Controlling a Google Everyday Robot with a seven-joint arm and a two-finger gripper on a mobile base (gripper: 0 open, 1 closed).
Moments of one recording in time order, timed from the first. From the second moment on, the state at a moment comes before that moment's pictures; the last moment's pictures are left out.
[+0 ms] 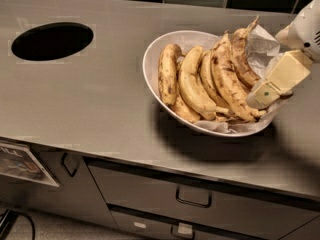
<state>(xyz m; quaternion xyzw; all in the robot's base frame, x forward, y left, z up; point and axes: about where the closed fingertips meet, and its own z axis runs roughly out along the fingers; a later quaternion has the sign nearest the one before) 0.474 -0.209 0.978 -0.47 0.84 0.05 0.25</state>
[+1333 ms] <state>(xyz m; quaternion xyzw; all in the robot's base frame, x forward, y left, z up) 0.502 -0.149 0.955 -0.36 0.89 0.07 0.27</state>
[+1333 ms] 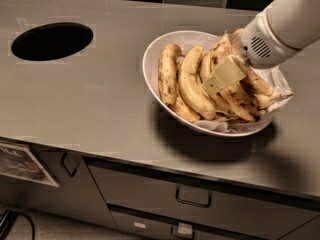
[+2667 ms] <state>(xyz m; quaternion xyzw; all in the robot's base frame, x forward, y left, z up) 0.502 -0.157 0.946 -0.30 0.92 0.03 0.24</state>
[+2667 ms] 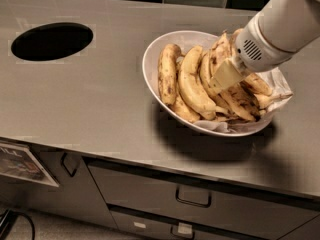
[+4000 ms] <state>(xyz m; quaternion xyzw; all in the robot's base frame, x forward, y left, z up) 0.511 -0.194 0.979 -0.31 0.88 0.14 0.33</state>
